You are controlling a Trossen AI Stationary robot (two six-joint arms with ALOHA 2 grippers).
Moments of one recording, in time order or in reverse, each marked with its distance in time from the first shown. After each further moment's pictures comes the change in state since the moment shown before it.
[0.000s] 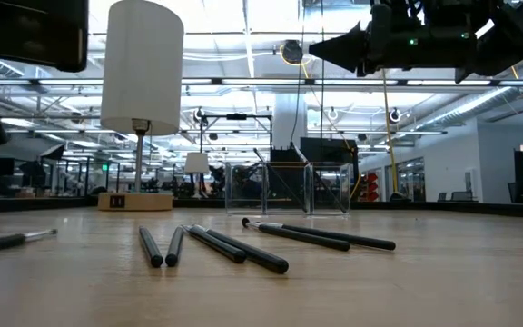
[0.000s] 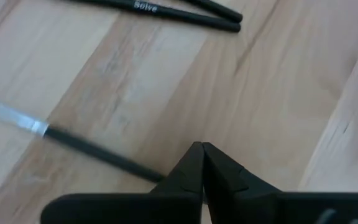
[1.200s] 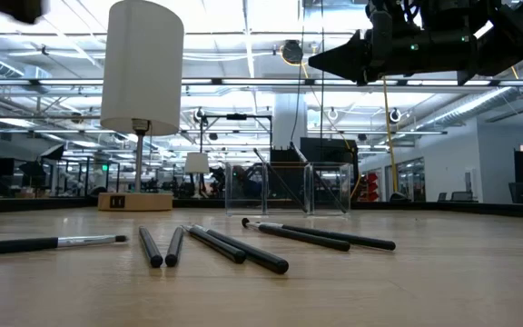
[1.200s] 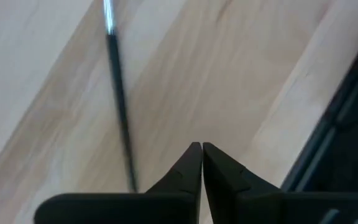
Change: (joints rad) left arm -0.001 -0.082 0.065 -0.153 0.135 -0.005; right arm 0.002 0.000 0.000 -0.080 -0.001 0.057
